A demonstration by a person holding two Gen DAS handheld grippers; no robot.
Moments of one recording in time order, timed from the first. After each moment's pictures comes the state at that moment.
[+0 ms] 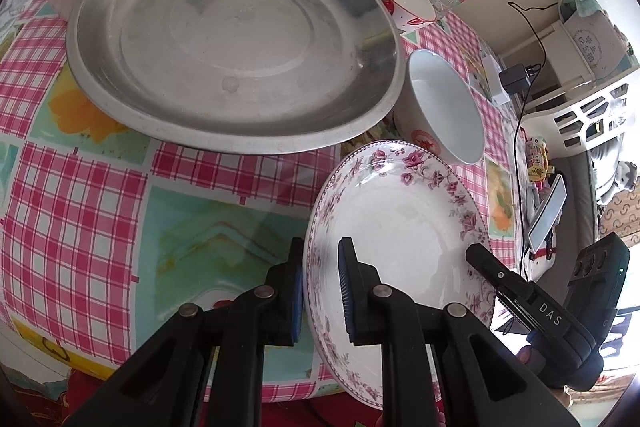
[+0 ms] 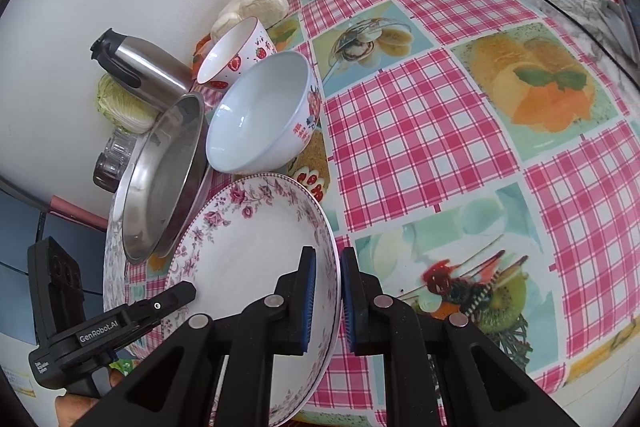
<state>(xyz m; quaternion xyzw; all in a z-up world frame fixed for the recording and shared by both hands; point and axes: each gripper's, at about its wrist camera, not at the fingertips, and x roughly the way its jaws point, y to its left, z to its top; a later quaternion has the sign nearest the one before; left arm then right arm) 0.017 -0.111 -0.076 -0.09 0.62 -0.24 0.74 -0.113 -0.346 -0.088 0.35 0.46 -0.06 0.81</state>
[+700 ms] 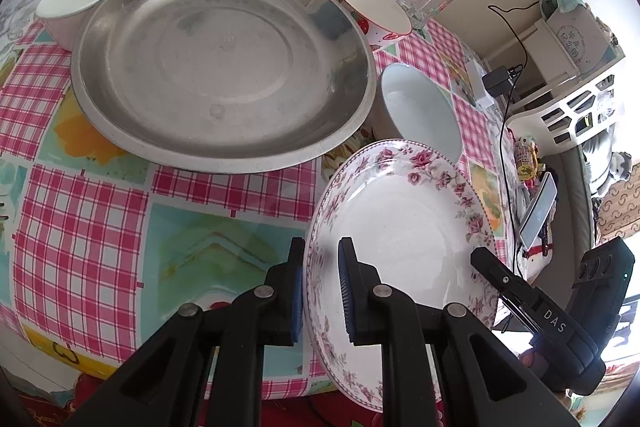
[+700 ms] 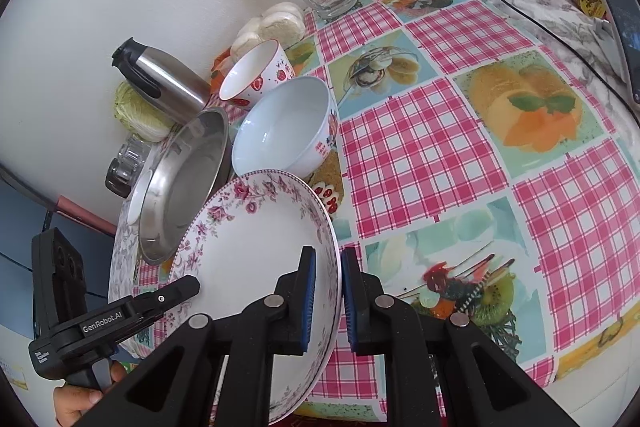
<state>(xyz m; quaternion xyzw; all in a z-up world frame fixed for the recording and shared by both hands) 0.014 -0.103 -0.056 -0.09 0.60 -0.25 0.76 -0.132 -0.342 -0.063 0.34 0.43 -0.06 0.83</state>
